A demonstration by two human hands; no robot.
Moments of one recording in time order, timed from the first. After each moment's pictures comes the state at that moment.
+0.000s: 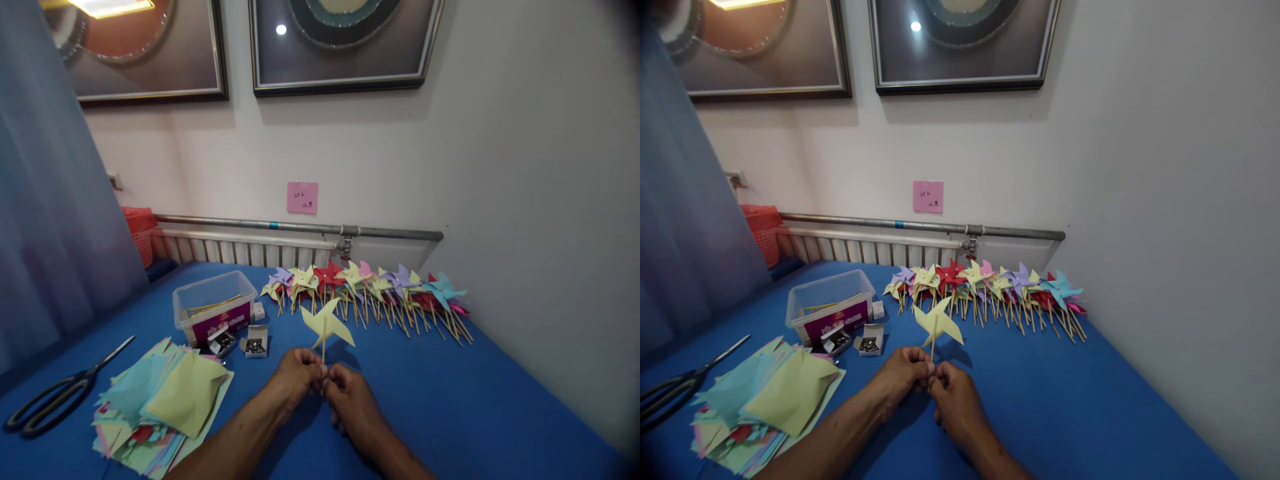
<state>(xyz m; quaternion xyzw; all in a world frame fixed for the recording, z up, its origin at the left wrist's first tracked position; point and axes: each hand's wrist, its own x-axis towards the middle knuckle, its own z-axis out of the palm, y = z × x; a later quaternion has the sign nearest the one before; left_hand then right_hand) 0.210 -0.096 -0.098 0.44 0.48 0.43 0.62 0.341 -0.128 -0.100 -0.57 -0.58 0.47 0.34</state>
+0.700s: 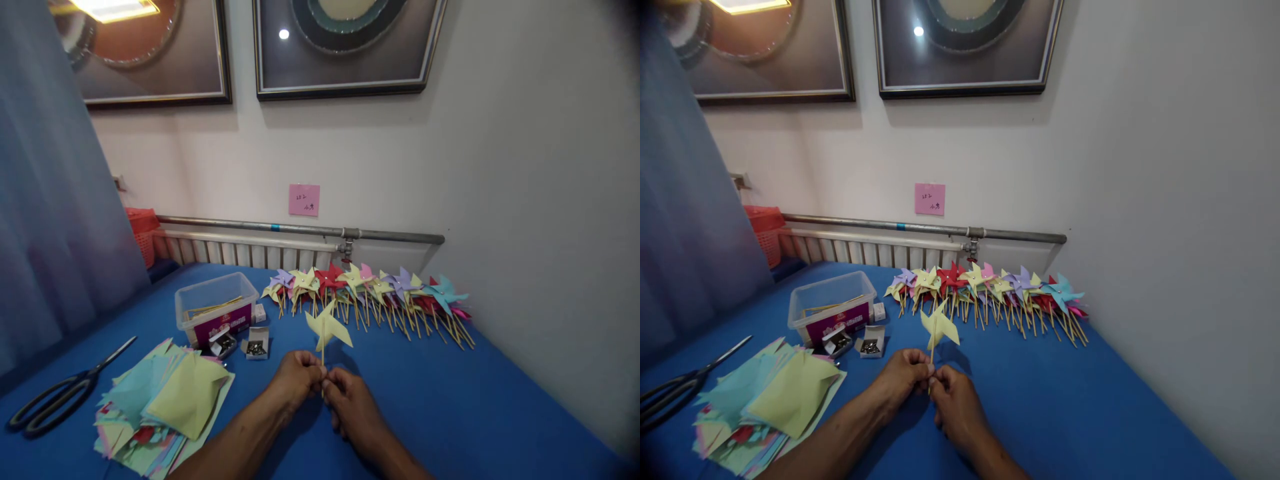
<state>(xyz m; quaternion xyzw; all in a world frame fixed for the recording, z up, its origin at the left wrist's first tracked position) 0.211 -0.096 -0.096 0.44 0.49 0.43 0.61 0.343 -0.126 -0.108 -0.56 -0.59 0.47 0.33</state>
